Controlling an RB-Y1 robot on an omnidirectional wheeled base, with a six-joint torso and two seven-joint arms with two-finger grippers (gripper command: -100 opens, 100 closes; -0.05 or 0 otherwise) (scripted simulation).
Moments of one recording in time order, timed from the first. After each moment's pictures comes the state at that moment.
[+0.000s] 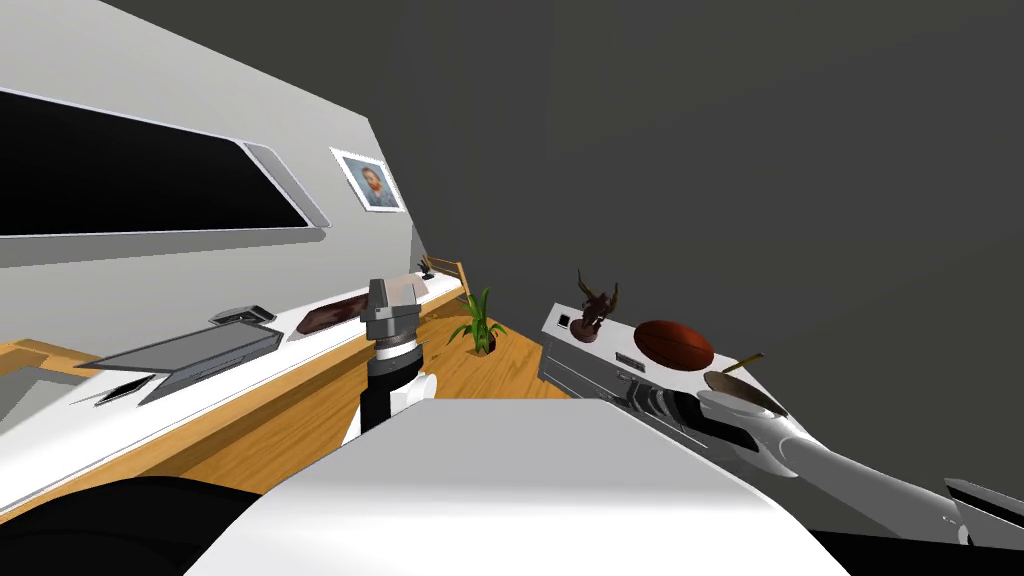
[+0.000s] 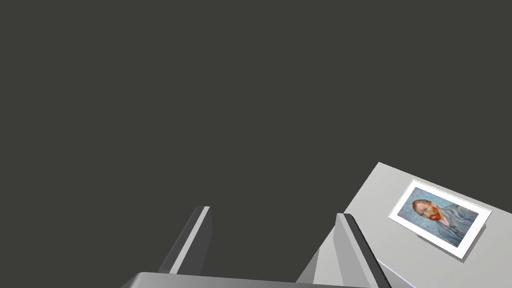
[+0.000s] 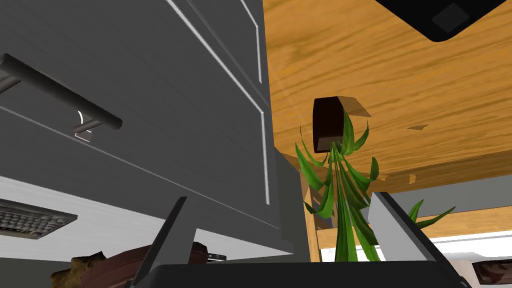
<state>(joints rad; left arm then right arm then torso) 0.47 -0.02 0.07 -2.37 -0.02 -0.58 0.03 0.08 -1.13 0.69 -0.97 0.56 -0.67 0.29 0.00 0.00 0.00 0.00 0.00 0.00</state>
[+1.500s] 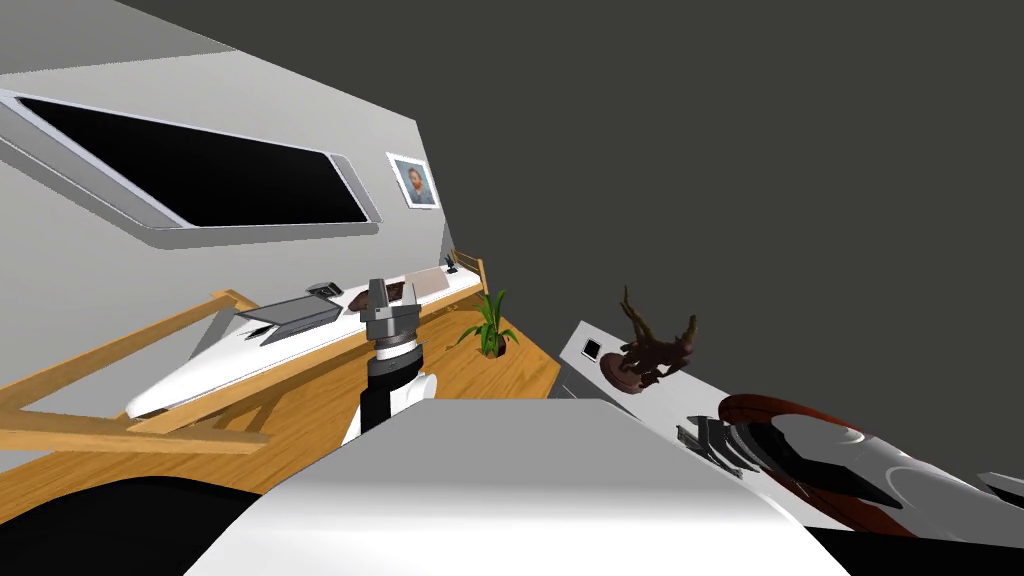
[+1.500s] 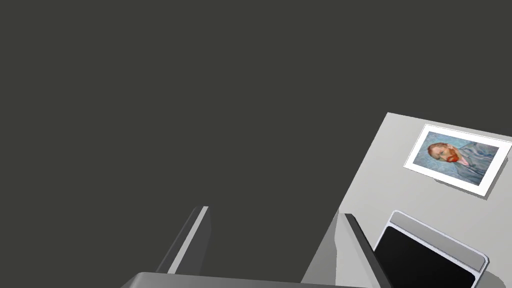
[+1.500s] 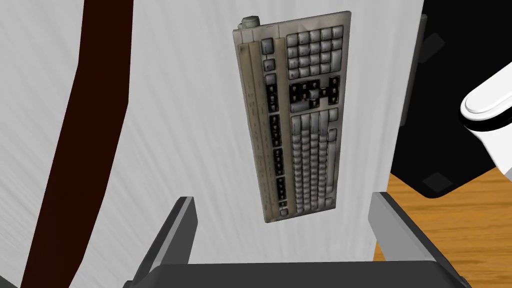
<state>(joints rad) 0.46 -0.02 0.07 -2.37 -0.02 -0.58 0.03 0.07 -1.27 0.91 -0.73 0.62 -0.70 0.35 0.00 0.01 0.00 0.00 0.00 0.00</state>
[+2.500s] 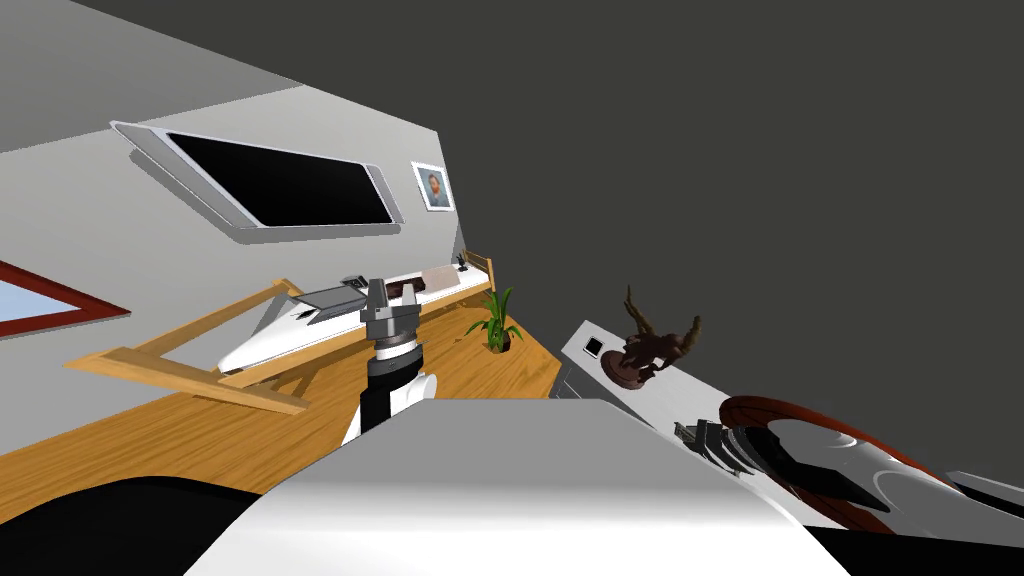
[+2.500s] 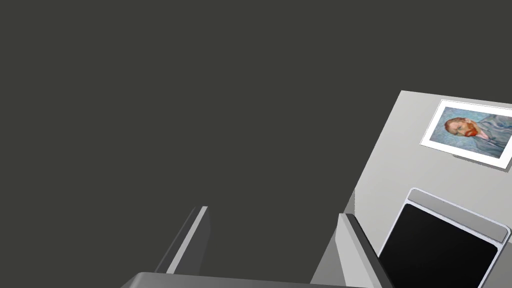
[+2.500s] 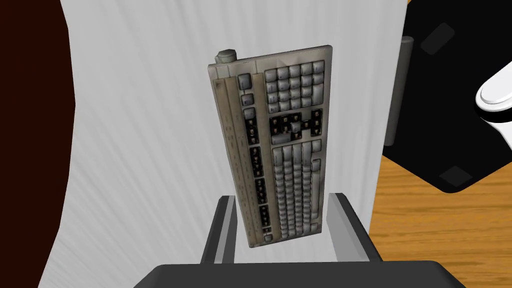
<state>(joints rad) 0.47 -0.02 0.07 -2.37 -0.02 -0.58 0.03 0.06 -1.22 0.91 -0.68 0.61 -0.69 0.32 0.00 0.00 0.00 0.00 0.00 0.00</state>
